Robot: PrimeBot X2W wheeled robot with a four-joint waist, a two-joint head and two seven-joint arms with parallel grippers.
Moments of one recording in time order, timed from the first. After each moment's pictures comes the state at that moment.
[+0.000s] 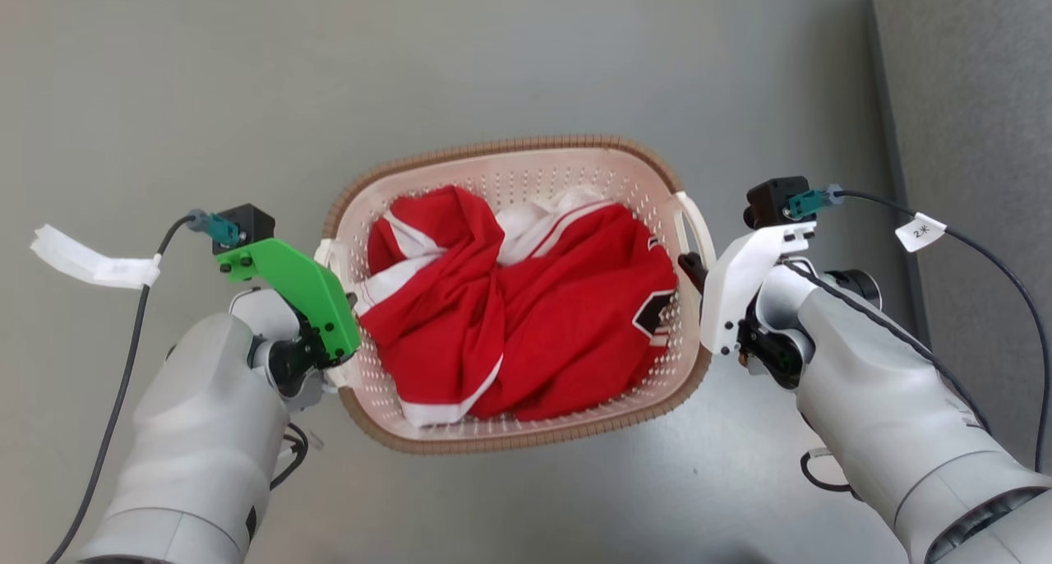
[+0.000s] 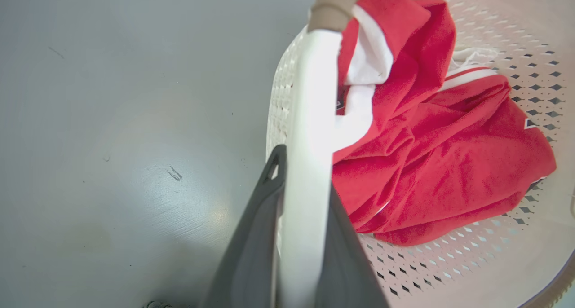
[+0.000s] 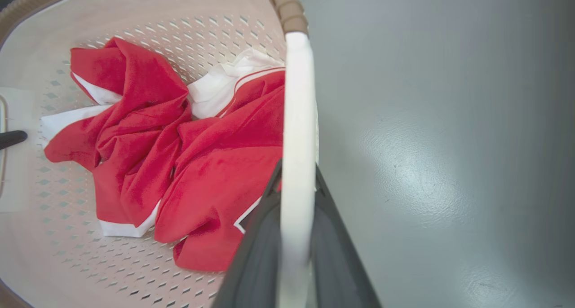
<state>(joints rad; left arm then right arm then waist) -0.82 0.01 -0.41 1.15 -0.80 -0.13 0.34 -0.74 -0.06 0.62 1.08 0.65 0.13 0.11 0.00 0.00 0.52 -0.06</state>
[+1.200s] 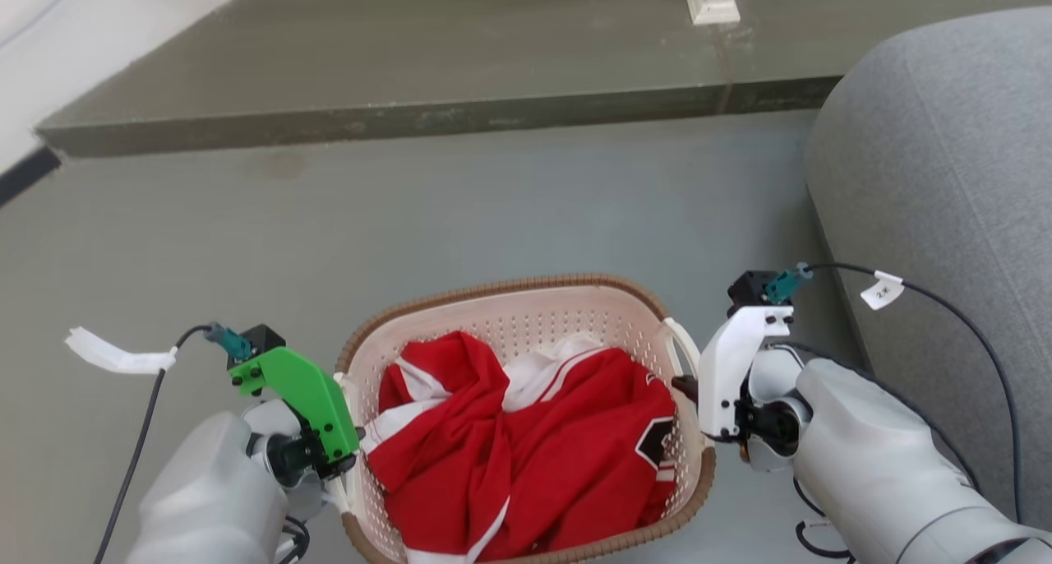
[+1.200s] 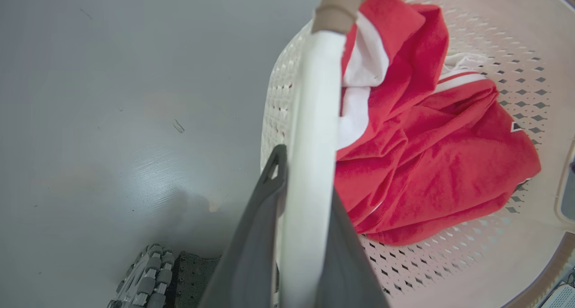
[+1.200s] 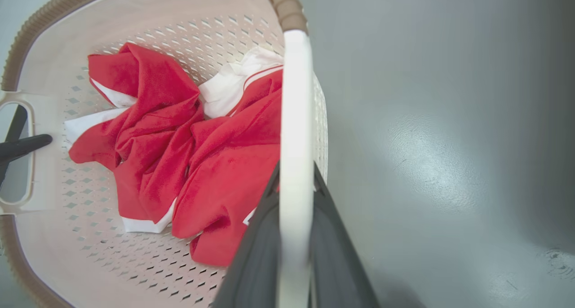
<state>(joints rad) -0.67 0.02 -0.42 1.22 -0.90 -0.13 0.50 -0.63 -0.05 0.69 1.11 0.81 0.13 0.37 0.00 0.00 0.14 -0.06</state>
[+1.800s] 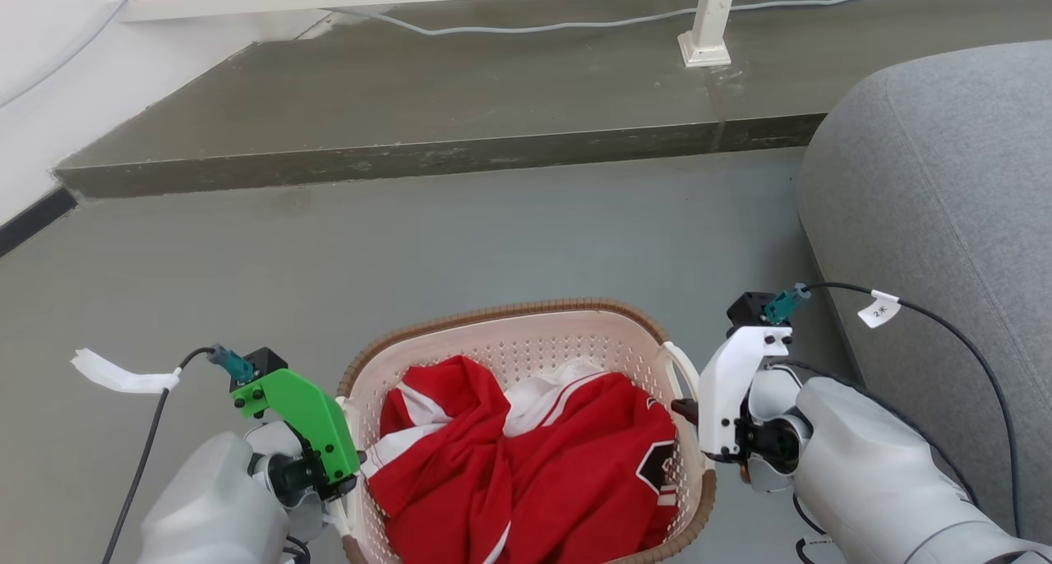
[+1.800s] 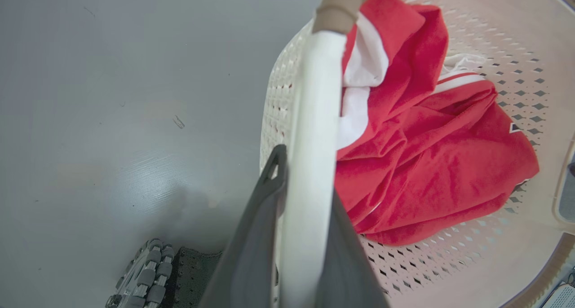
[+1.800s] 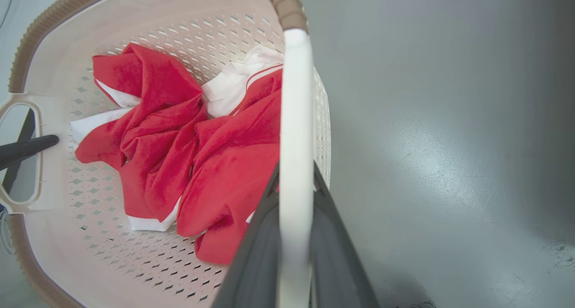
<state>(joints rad) -0.64 0.02 -0.43 1.22 -0.91 -0.13 0.51 -0.60 -0.06 0.71 1.11 0.85 0.13 0.38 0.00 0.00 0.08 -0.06</state>
